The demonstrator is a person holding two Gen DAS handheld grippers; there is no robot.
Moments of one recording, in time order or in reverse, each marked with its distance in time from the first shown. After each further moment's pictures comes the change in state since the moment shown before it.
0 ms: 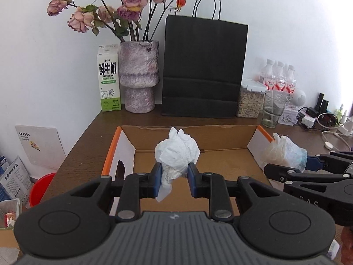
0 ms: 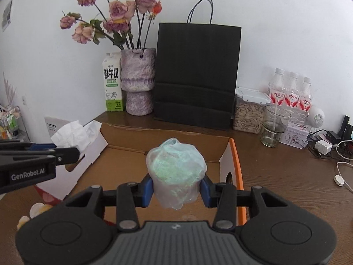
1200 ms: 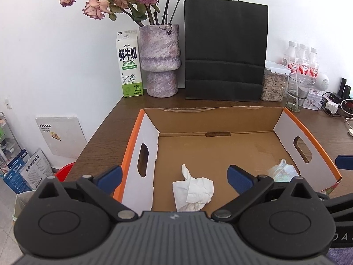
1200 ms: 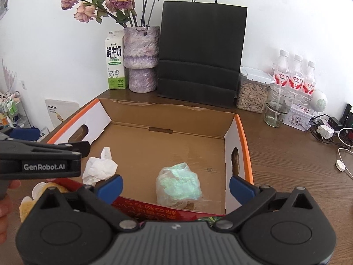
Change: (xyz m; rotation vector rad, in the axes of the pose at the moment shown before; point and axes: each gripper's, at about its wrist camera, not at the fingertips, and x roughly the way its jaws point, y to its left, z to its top) left arm 0.004 0.005 -0.013 0.002 0.065 0.125; right arm -0.013 0.012 -0.015 0.023 0.090 0.018
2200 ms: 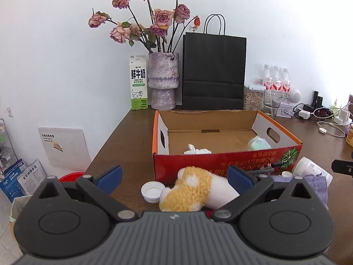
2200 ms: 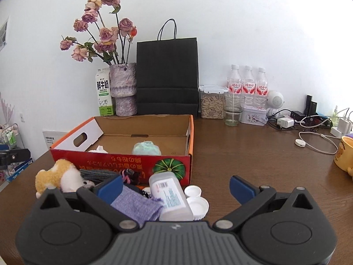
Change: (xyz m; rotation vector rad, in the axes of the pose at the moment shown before) left arm -0.119 0.053 -0.098 -0.006 -0.179 -0.079; right arm -0.126 -0.055 -0.122 0.120 -0.213 -0.039
